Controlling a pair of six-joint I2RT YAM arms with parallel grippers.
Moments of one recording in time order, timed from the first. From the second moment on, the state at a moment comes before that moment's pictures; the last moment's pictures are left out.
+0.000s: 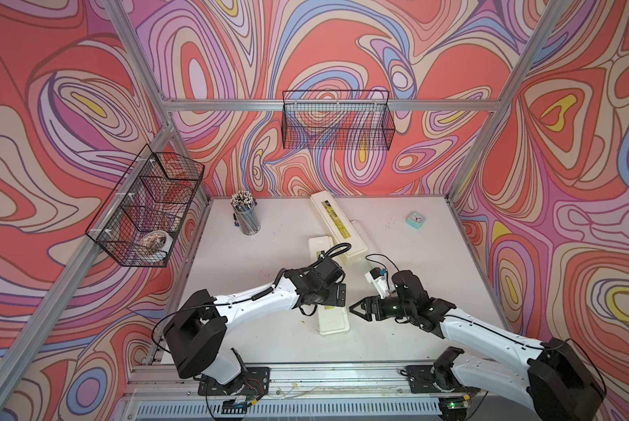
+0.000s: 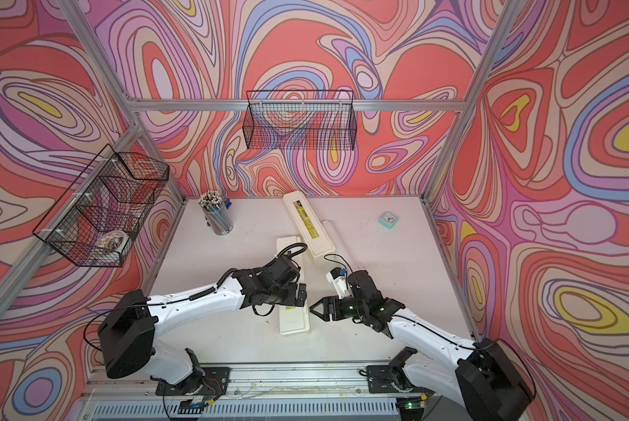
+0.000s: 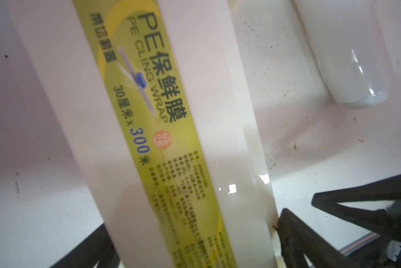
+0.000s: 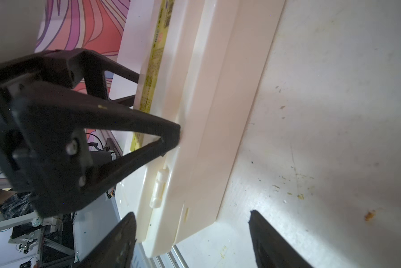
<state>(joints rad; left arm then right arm) -0.92 1.53 1.00 -0.55 -0.08 -0.78 0.62 1.11 0.42 -0.04 -0.57 0.55</state>
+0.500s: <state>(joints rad) -0.90 1.57 0.94 -0.42 -0.03 -0.89 0.72 1.21 0.39 0.09 -0.57 0.61</state>
